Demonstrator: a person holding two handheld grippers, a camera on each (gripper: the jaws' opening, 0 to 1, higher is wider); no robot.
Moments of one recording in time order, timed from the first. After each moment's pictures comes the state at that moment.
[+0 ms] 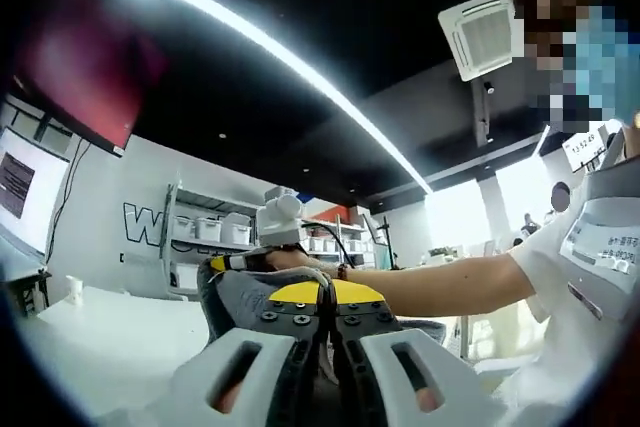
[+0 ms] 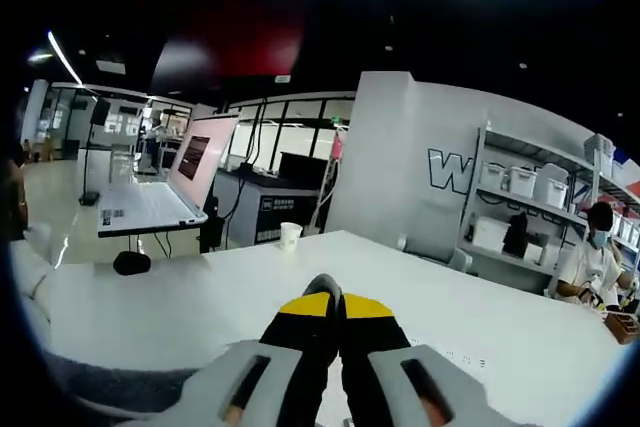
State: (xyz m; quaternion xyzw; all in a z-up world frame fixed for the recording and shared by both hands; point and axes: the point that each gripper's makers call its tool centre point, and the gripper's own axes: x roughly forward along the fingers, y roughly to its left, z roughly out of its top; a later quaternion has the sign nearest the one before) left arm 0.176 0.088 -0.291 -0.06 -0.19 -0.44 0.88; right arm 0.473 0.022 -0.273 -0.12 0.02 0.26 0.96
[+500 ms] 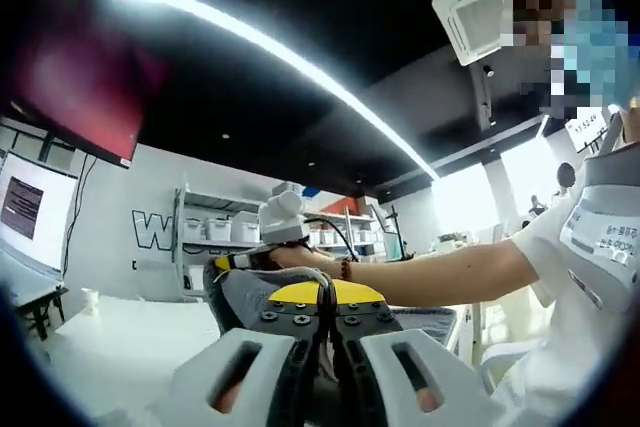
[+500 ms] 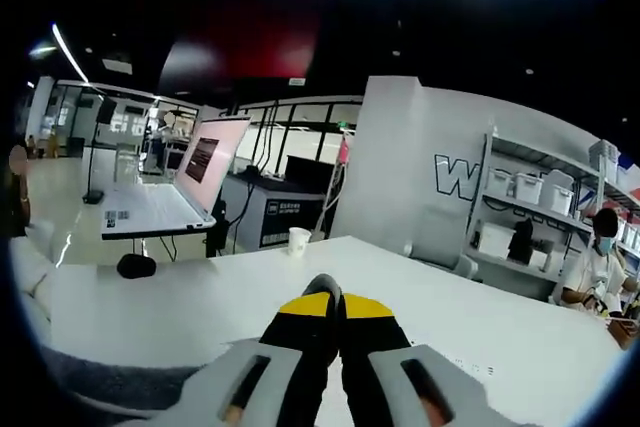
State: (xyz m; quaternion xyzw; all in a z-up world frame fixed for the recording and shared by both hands) left arm 0.174 0.103 -0.293 -0.03 -0.19 -0.42 0.89; right arm 0.471 0.043 -0.272 -0.12 0.01 0.27 0.96
